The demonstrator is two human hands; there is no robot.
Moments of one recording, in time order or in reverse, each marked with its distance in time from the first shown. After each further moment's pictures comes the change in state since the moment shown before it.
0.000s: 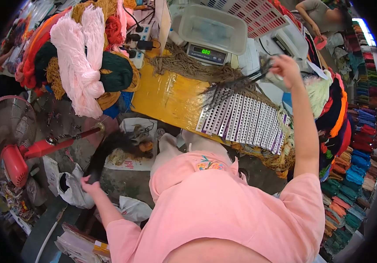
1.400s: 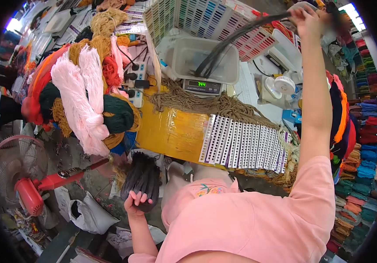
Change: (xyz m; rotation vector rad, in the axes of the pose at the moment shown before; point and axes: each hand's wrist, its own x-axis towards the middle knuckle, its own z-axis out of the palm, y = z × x) left_hand -0.207 -0.058 0.134 -0.121 -1.055 -0.921; right_hand 0.146 -0.170 -0.082 0.554 0.264 -0.802
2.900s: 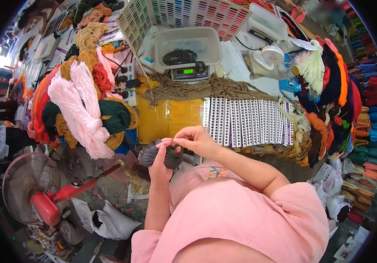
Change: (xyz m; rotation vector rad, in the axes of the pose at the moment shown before) left_hand 0.094 -0.064 0.091 0.533 0.054 0.042; right_hand -0.443 0.020 0.108 -0.140 -0.586 0.895
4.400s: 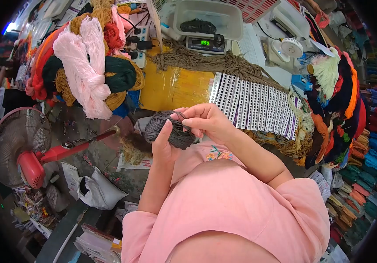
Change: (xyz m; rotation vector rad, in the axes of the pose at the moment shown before) left_hand -0.030 -0.002 0.013 -0.356 -0.114 -0.094; right_hand -0.026 -0.010 0.014 0.510 -0.166 0.133
